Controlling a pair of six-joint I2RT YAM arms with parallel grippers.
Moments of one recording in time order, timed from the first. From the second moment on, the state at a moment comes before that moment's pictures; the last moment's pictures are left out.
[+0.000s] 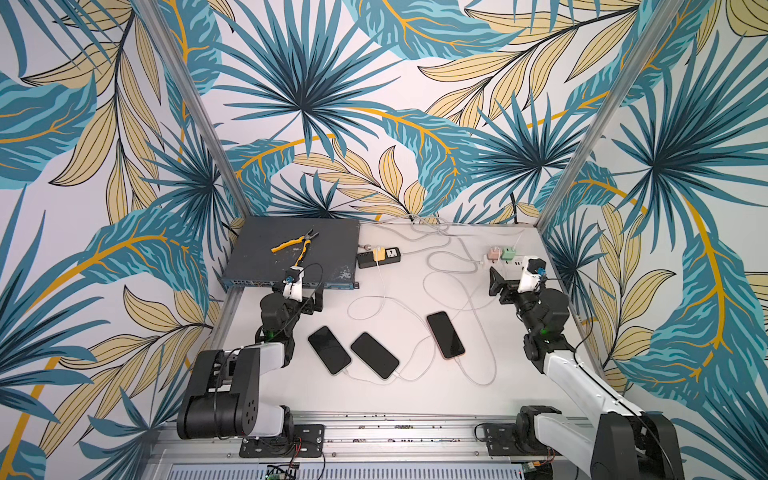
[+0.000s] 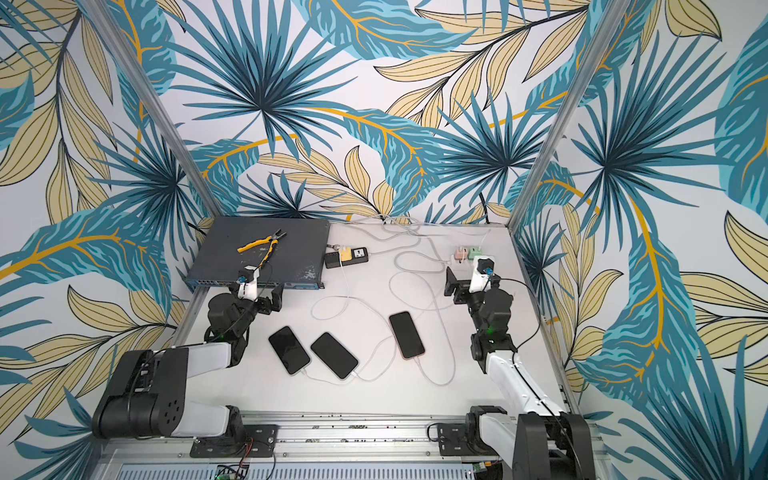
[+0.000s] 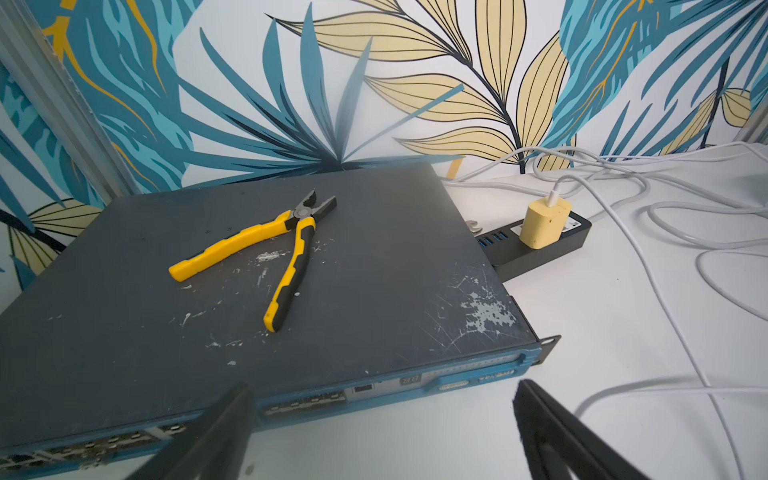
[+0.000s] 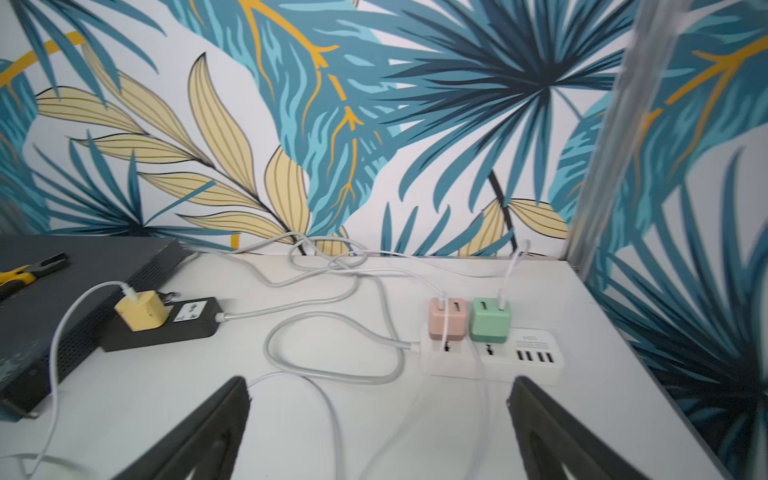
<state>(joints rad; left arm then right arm) 0.08 1.41 0.39 0.82 0.27 0.06 0.17 1.11 0.52 0.45 -0.10 0.06</state>
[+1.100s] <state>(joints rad) 0.19 1.31 0.84 -0.19 0.66 0.13 1.00 2.00 1.62 -0.42 -0.05 0.21</state>
